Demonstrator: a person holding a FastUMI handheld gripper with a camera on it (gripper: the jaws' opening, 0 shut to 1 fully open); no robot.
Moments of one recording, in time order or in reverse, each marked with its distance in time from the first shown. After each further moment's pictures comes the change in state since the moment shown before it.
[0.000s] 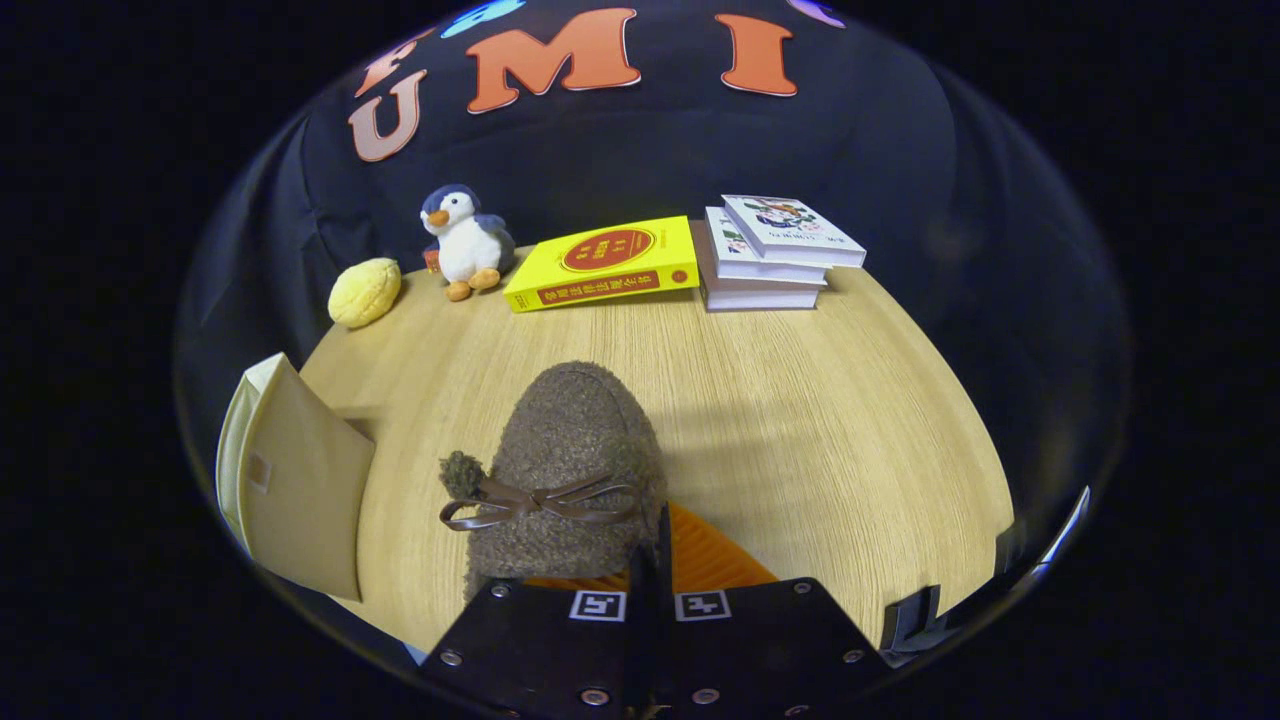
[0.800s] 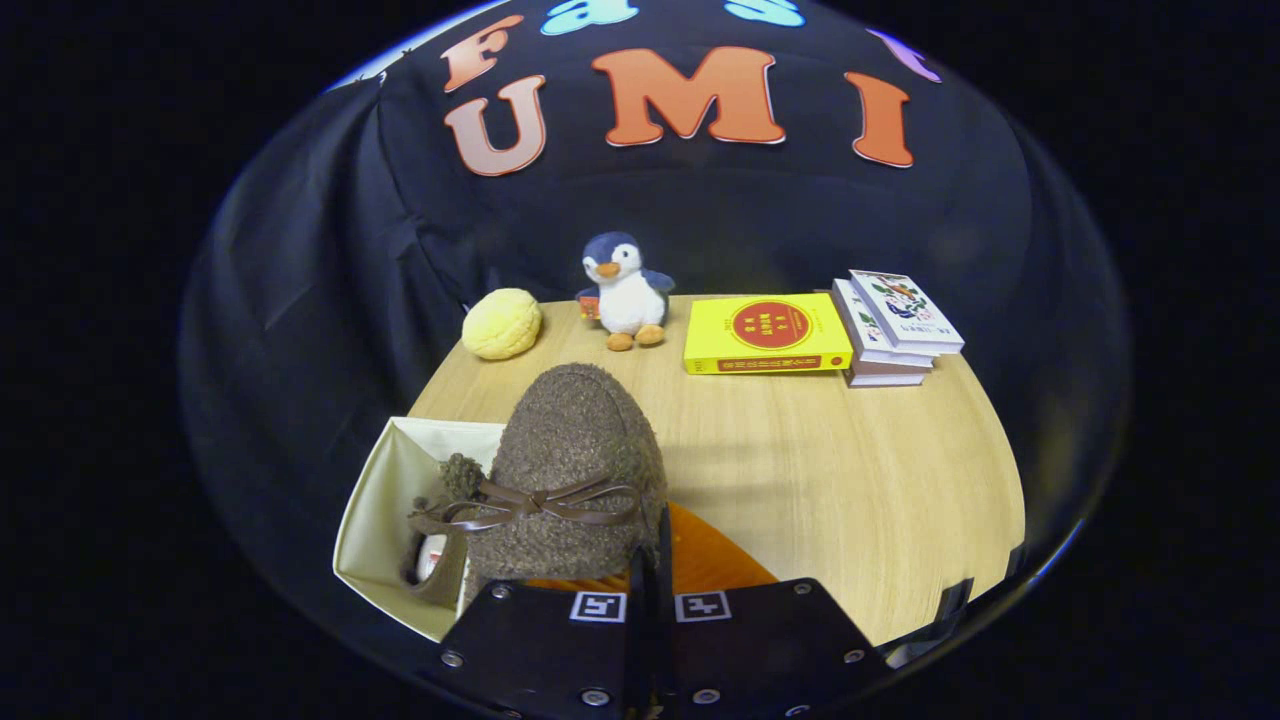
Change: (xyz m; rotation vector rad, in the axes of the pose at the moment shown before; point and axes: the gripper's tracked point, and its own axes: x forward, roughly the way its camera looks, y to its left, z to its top) arm -0.090 0.202 0.060 -0.097 -0.031 0.167
